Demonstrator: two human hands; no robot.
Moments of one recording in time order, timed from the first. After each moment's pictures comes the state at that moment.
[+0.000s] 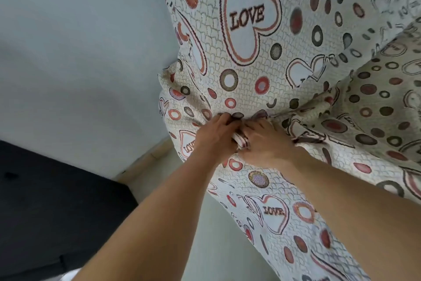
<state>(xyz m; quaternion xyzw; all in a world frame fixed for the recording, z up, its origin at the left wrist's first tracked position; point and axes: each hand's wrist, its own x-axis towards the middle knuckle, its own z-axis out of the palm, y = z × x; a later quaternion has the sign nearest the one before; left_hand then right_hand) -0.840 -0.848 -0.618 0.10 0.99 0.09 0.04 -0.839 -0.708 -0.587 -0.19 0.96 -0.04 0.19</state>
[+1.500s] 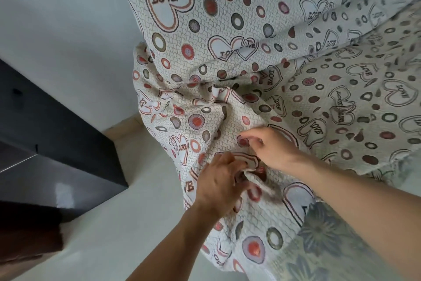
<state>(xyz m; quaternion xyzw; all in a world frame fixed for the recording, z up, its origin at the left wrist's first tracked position) -0.628 -0.574 -0.583 0.01 0.96 0.27 -0.02 -0.745 -0.443 -0.558 -0.22 0.90 -0.29 0.23</state>
